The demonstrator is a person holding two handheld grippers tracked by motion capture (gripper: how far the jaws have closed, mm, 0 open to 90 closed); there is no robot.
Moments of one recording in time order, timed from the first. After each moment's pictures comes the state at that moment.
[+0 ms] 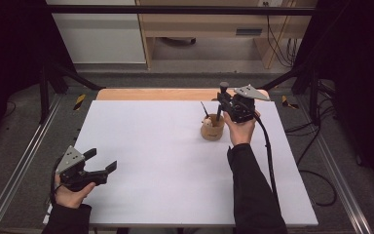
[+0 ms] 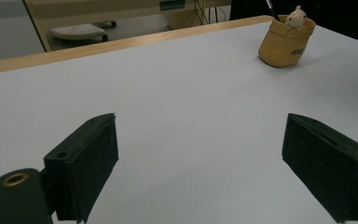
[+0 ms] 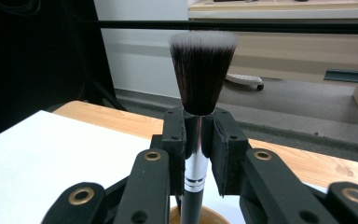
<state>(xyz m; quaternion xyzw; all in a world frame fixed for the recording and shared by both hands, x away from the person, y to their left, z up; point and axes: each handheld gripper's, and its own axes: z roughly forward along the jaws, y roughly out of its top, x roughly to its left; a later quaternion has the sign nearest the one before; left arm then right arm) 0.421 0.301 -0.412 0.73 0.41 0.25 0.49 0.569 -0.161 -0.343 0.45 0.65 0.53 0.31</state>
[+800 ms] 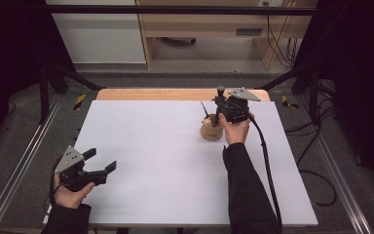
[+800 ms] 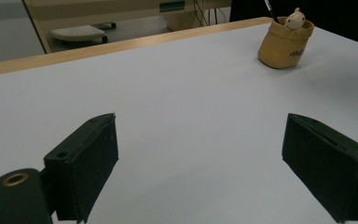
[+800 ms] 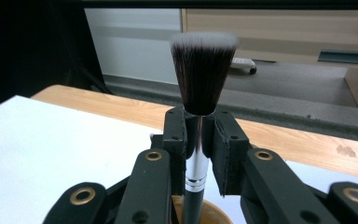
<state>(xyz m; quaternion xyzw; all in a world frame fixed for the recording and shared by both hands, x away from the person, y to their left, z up) 0.420 0.301 -0.411 0.73 0.41 0.25 0.49 0.589 -0.155 -0.369 0.47 0.66 0.50 0.31</state>
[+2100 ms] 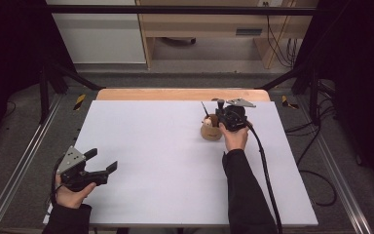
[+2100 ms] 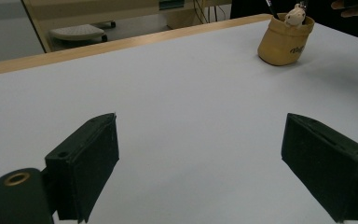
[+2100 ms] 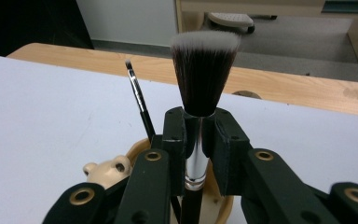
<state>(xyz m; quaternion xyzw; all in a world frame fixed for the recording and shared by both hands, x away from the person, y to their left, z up) 0.421 0.299 -0.412 0.73 0.41 0.25 0.49 0.593 -0.159 -0.407 0.51 0.68 0.44 0.27</state>
